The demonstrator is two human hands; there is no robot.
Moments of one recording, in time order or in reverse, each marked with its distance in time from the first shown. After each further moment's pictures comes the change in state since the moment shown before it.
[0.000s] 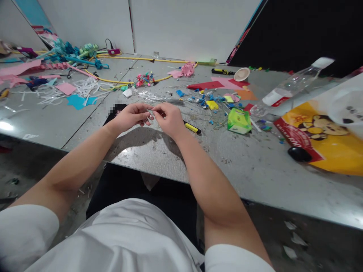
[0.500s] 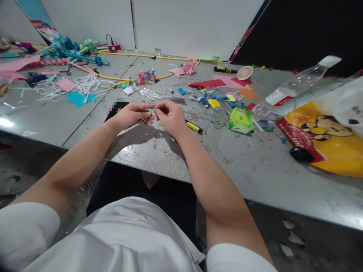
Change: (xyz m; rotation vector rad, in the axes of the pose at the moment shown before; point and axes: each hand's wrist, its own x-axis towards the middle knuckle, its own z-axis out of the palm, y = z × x) left_hand -0.002 0.003 0.000 -0.086 -0.012 -0.073; right_hand 0.003 0.013 0.007 0.265 -0.009 0.158
